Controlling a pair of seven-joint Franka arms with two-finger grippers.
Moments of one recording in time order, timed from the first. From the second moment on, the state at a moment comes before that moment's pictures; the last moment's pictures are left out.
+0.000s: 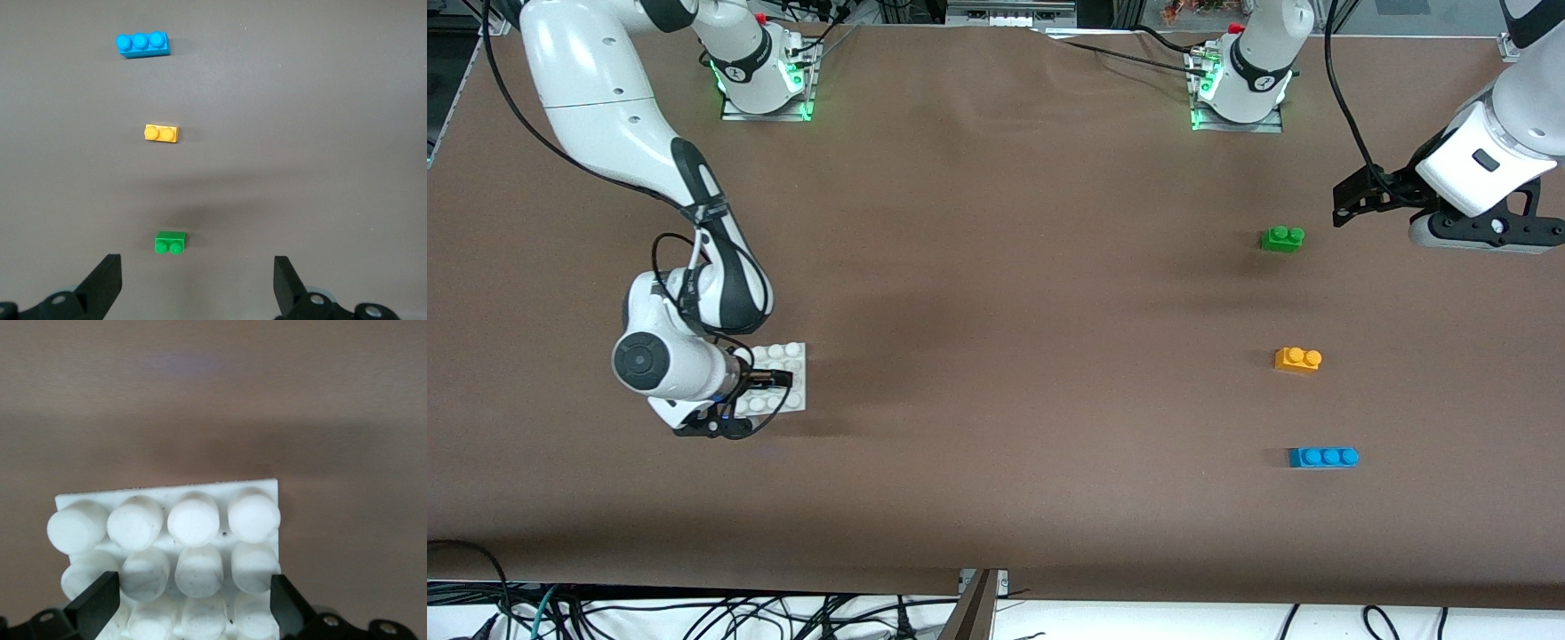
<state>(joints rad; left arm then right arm) 0.00 0.01 -0.11 -1.62 -0.01 1.56 -0.06 0.20 0.78 -0.04 -1.54 0.03 2.21 0.14</state>
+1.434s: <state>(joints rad) 0.00 0.01 -0.11 -1.62 -0.01 1.56 -0.06 0.67 0.85 -0.04 -1.47 0.03 2.44 0.79</state>
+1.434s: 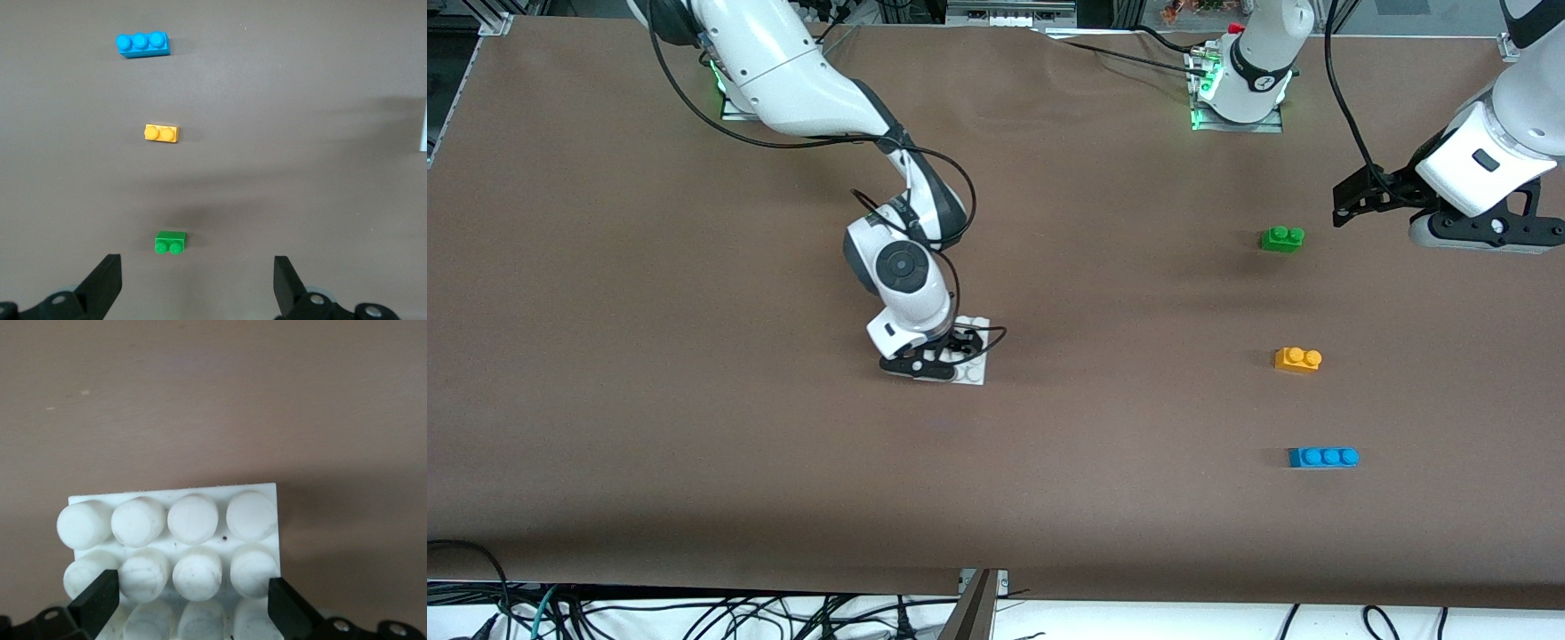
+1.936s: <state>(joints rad) 0.00 0.01 -0.11 -1.62 -0.01 1.56 -0.06 0.80 0.92 -0.03 -1.38 0.03 2.49 0.87</state>
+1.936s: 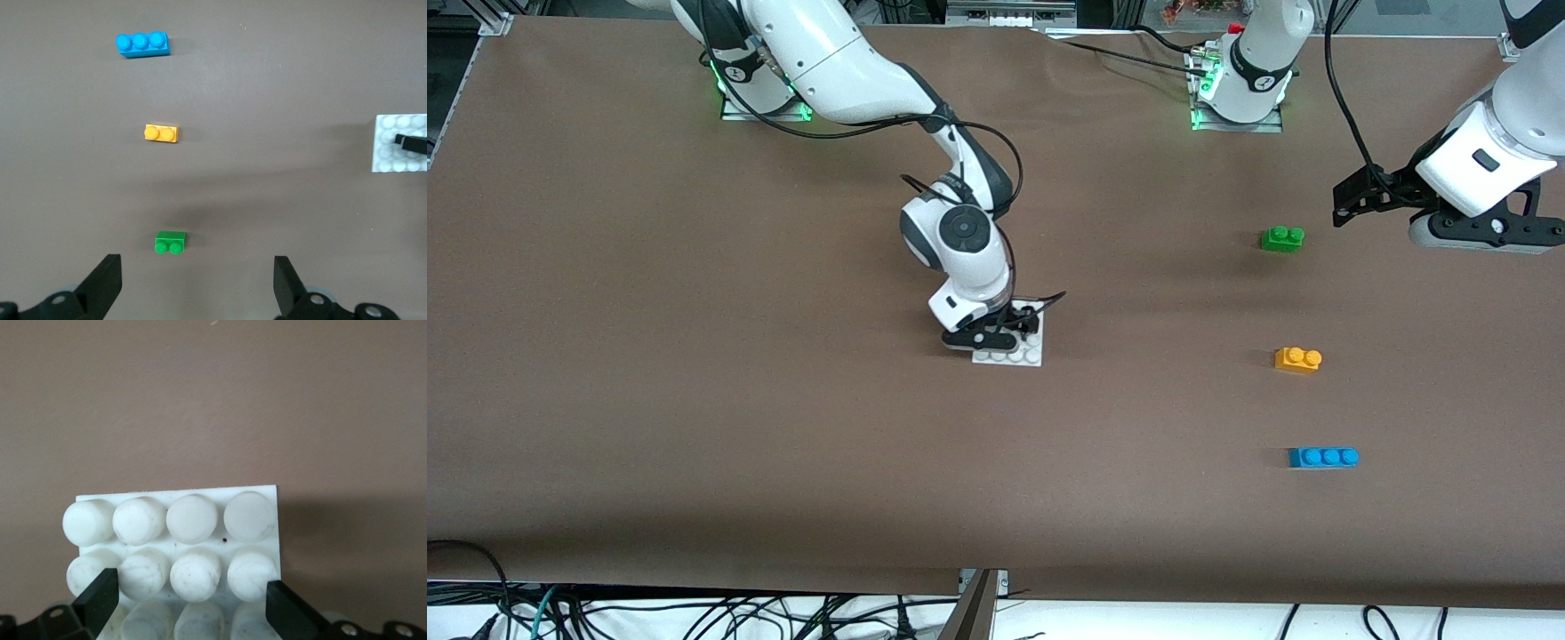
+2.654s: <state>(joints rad) 0.00 0.01 -0.11 -1.62 -0.01 1.56 -0.06 0.89 0.96 -0.03 -1.33 0.03 2.57 0.91</state>
